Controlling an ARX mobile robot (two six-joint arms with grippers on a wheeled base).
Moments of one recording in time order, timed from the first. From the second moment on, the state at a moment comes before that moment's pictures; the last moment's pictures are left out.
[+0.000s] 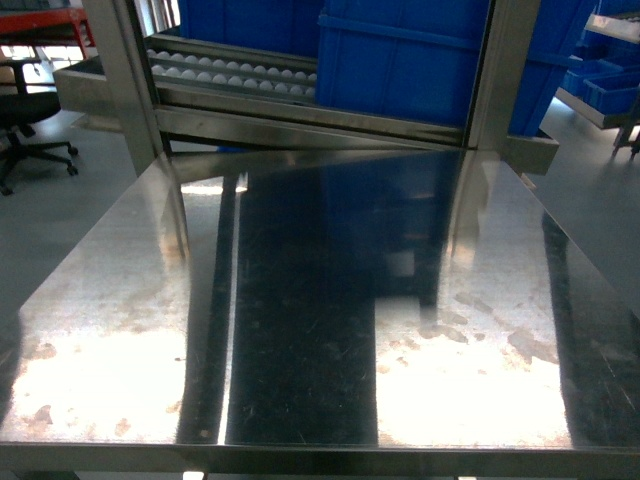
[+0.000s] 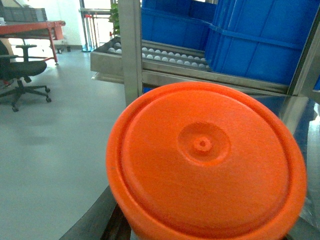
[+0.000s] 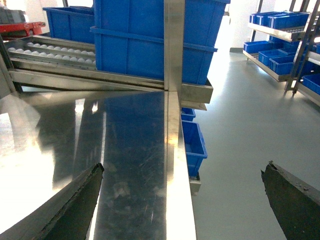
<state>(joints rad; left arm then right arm) 0.00 0.01 0.01 -0.01 0.00 -0.01 0.00 0.00 0.01 -0.01 0.00 0.00</state>
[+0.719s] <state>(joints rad) 0.00 0.01 0.01 -0.01 0.00 -0.01 0.00 0.00 0.01 -0.01 0.00 0.00</state>
